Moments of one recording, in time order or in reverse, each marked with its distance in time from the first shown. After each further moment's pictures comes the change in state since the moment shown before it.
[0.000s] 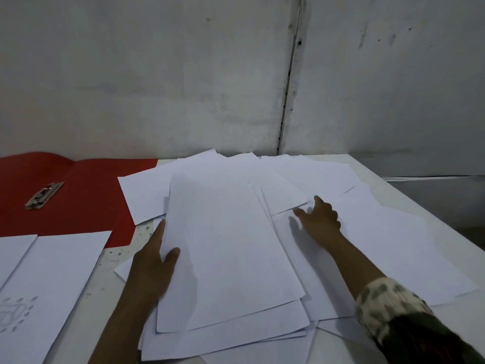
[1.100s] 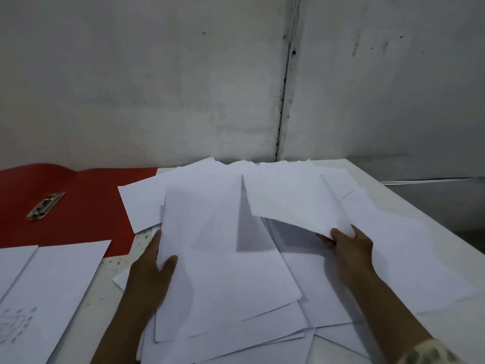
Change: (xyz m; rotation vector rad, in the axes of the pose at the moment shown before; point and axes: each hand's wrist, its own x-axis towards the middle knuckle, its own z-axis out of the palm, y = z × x) left_hand 0.000 0.000 0.001 -0.019 0.033 0.019; right_hand -0.037 0.035 -0.015 1.144 0.238 0.183
